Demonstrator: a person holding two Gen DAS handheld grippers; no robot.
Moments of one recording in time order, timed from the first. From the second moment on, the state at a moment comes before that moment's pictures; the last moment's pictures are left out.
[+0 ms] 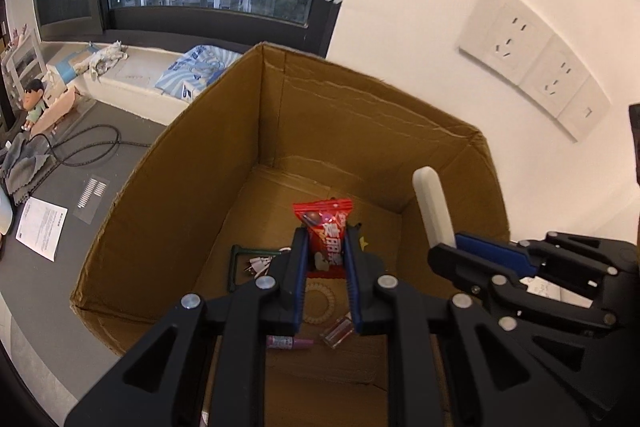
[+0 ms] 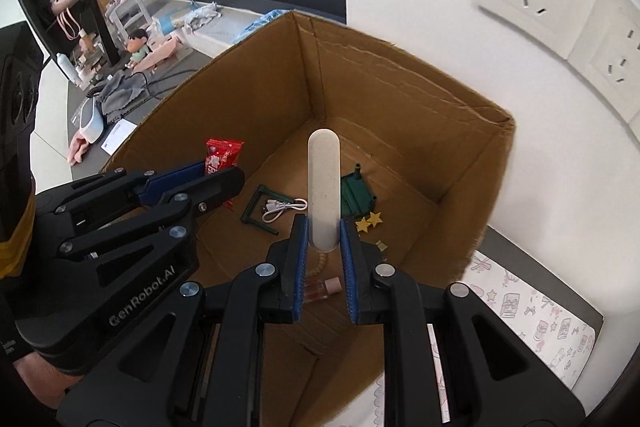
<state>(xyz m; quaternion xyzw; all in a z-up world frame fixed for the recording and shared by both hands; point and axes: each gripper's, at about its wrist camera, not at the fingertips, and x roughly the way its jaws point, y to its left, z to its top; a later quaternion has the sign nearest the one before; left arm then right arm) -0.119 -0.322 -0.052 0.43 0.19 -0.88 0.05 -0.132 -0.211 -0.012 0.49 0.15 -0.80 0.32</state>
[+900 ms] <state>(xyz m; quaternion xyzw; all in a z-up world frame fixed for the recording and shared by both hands) -0.131 -0.335 -0.096 0.49 0.21 -0.85 0.05 -0.144 -0.237 -0.051 0.54 0.17 -0.77 0.30</state>
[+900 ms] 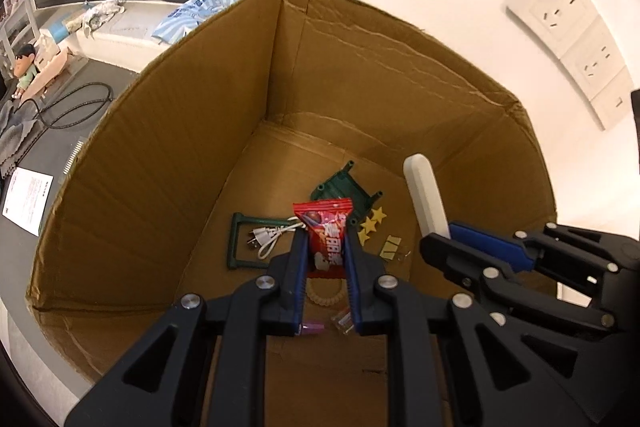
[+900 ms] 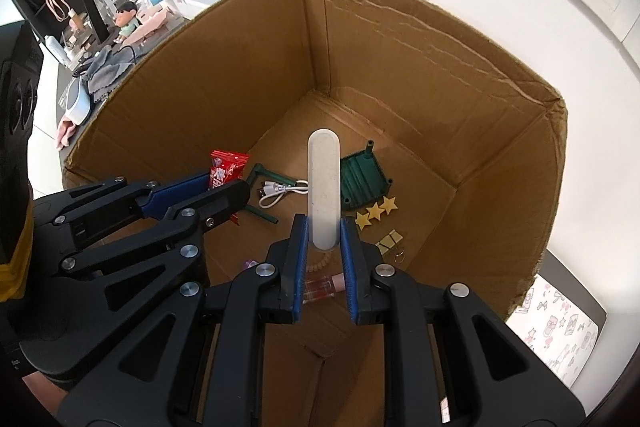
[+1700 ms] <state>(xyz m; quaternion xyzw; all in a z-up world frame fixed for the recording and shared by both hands) -0.129 -0.346 -0.099 0.50 0.24 -0.83 0.06 -0.145 -0.230 -0.052 0.54 0.17 -0.78 0.28</state>
